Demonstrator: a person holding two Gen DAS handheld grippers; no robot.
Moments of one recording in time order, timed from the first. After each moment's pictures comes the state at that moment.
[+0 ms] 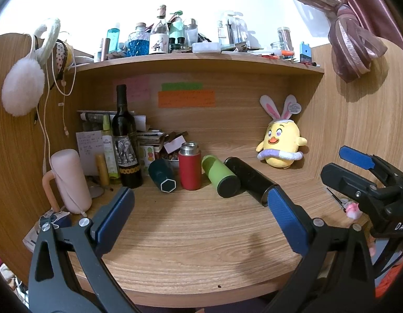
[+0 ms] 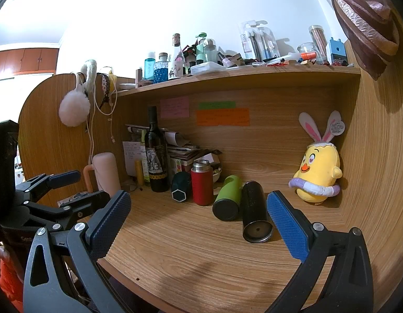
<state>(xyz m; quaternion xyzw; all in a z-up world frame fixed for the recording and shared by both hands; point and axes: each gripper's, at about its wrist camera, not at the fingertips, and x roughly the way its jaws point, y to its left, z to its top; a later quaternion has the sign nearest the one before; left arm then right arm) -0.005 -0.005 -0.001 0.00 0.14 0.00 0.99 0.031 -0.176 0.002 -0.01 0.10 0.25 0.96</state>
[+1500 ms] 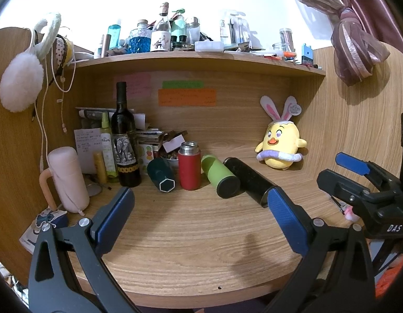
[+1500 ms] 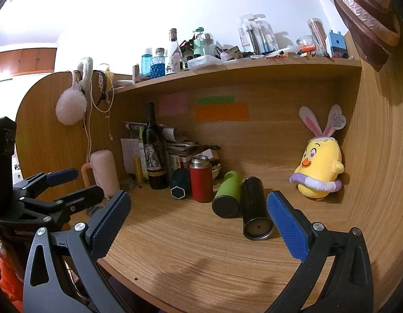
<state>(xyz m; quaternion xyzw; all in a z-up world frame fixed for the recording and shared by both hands) -0.001 -0.001 -0.002 0.00 0.15 -0.01 0.99 0.043 -0.178 -0.004 0.00 0.12 0.24 0.96</state>
